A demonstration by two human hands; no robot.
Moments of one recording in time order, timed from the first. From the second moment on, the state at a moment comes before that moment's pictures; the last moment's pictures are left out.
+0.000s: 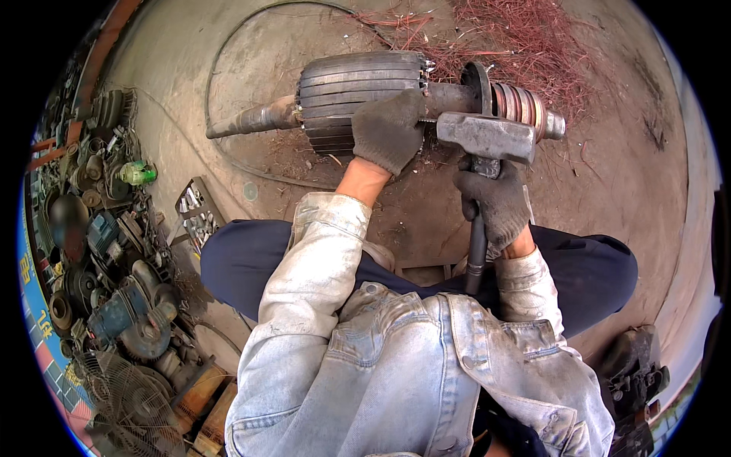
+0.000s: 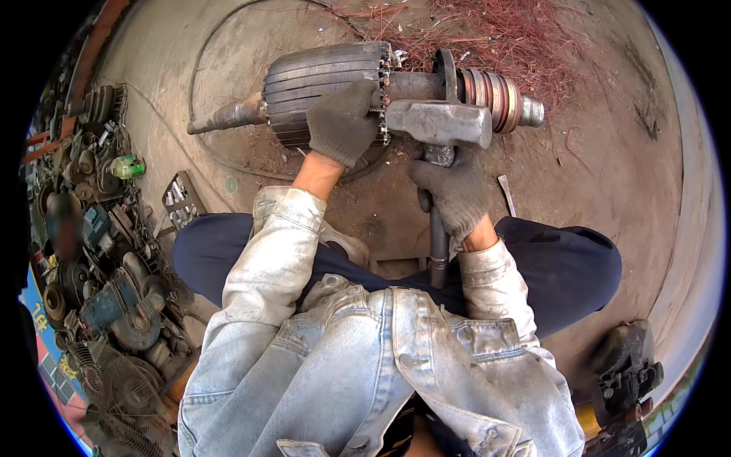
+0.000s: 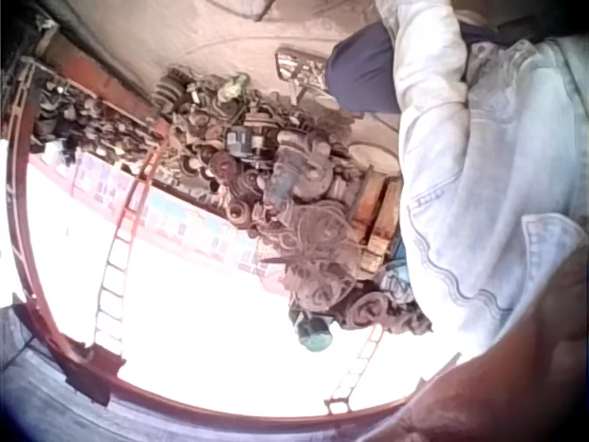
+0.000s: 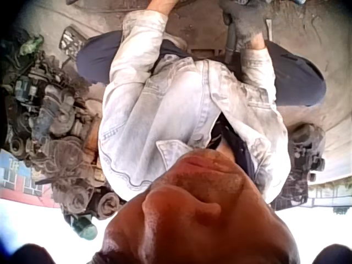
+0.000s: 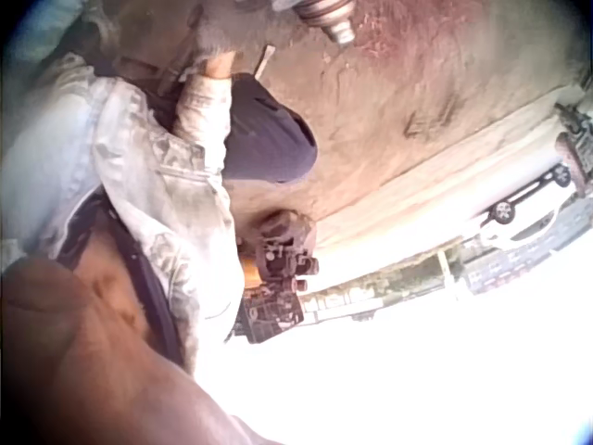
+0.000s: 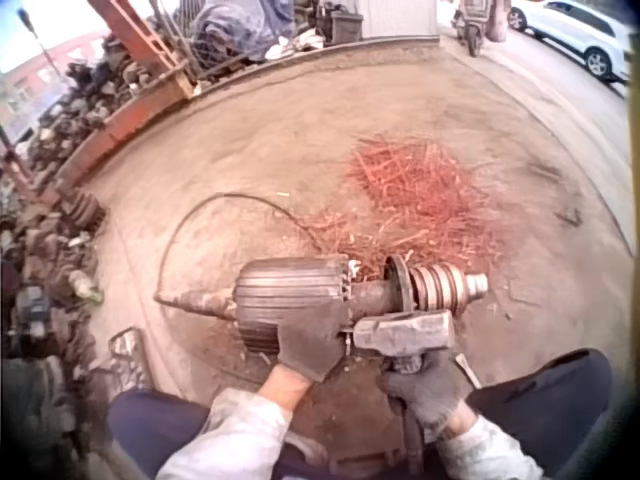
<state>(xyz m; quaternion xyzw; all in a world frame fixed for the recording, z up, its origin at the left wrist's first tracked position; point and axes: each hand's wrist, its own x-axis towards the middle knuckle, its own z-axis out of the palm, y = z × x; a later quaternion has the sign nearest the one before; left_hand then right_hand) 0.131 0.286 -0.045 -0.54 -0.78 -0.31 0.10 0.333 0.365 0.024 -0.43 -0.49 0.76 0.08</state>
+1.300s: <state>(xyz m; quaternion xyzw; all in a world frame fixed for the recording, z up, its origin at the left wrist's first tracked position) 0.041 0.203 -0.053 -0.55 -0.75 -0.35 0.12 0.246 0.278 0.012 -0.41 -0.58 0.69 0.12</state>
